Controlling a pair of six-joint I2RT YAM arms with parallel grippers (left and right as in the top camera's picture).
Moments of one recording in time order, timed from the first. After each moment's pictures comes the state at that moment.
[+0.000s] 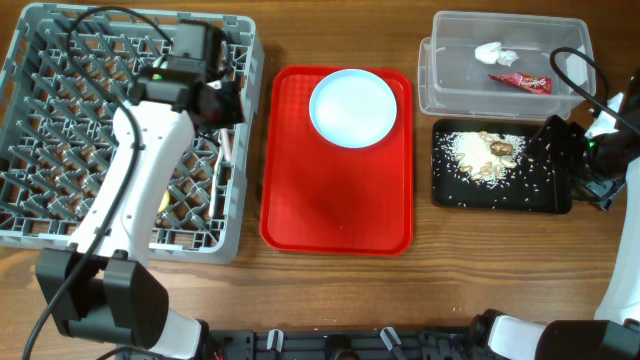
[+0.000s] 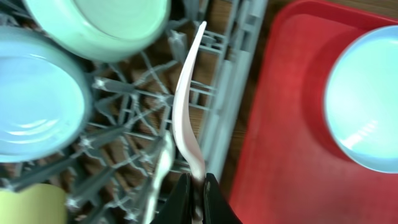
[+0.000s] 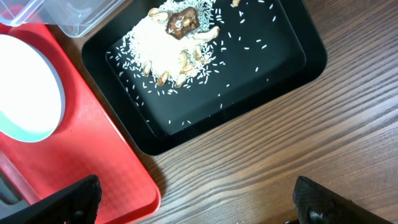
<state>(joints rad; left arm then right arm) -0.17 1.68 1.51 -0.98 -0.09 -0.31 -0.39 1.45 1.48 -1.40 -0.14 0.26</state>
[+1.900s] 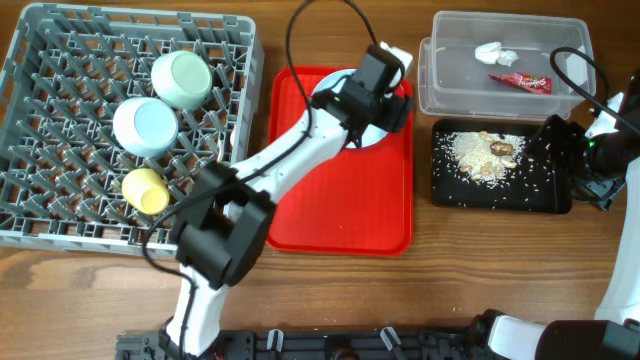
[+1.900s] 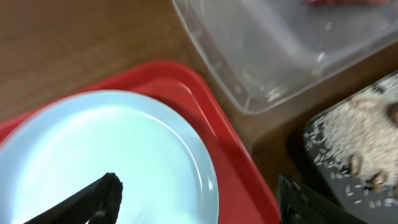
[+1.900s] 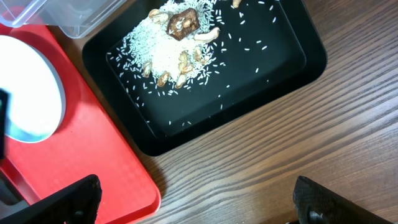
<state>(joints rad) -0.68 2.14 1.66 -0.33 0.02 -0.14 -0.39 1.45 1.48 -1.40 -0.14 0.26</state>
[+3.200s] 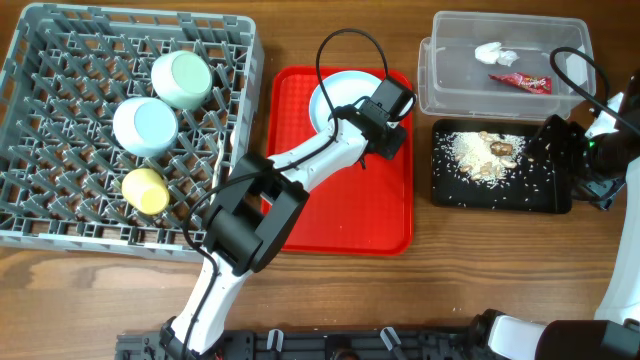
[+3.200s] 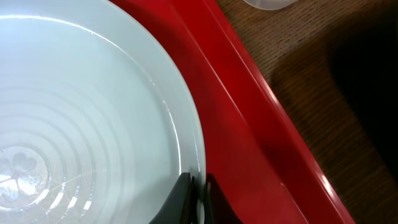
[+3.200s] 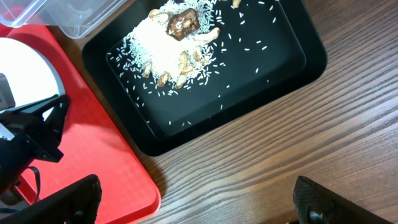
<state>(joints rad) -0.73 2.29 1.69 -0.45 0.00 -0.11 -0.39 1.45 1.48 -1.40 -0.14 0.26</state>
